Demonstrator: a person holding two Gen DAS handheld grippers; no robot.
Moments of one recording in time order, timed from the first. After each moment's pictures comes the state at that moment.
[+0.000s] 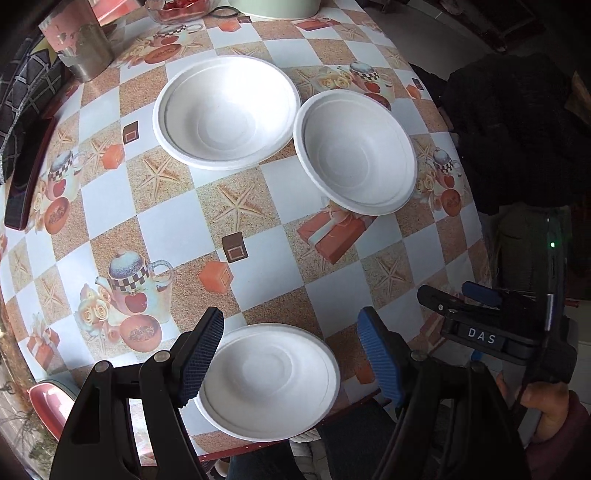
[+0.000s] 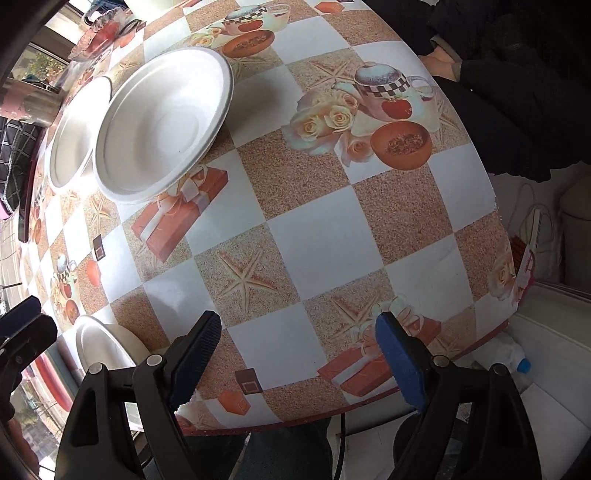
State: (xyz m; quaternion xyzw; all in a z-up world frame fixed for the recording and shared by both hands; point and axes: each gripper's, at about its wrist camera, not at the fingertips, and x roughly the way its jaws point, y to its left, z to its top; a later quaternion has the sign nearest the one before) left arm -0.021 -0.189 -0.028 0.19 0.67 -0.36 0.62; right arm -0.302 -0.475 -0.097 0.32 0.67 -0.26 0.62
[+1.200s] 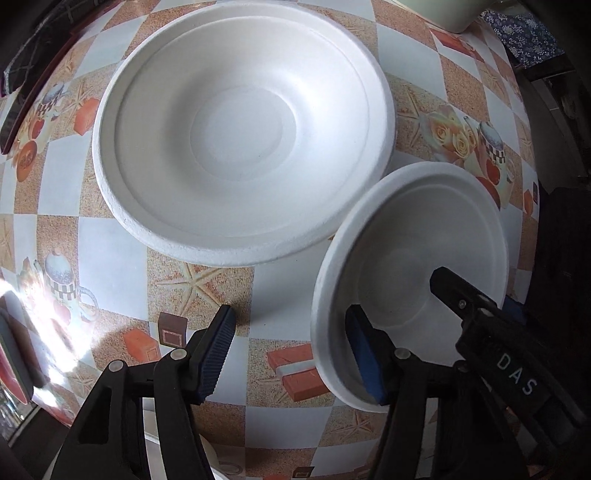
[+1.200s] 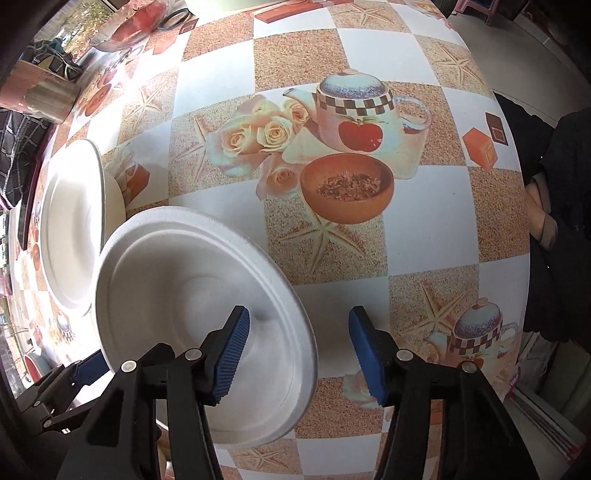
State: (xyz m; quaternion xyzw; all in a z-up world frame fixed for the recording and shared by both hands) left arm 0.025 -0.273 -0.116 0.08 0.74 -0.17 0.65; right arm -0.116 -0.565 -0.143 0.22 0.70 -0.16 0.67
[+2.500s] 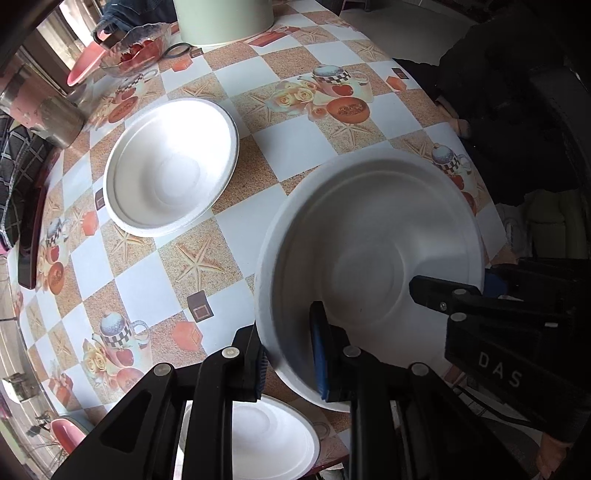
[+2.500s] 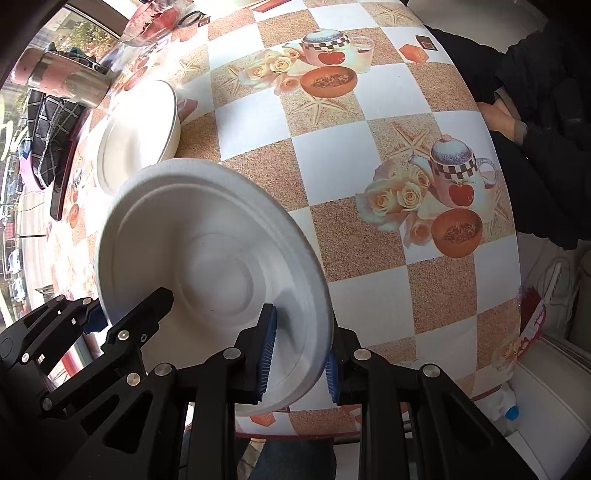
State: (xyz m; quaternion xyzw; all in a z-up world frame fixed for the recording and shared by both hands) left arm -0.072 -0.292 -0.023 0.28 0.59 -0.37 0.66; right arm -0.191 -0.516 -0.084 0.30 0.68 -0.17 0.65
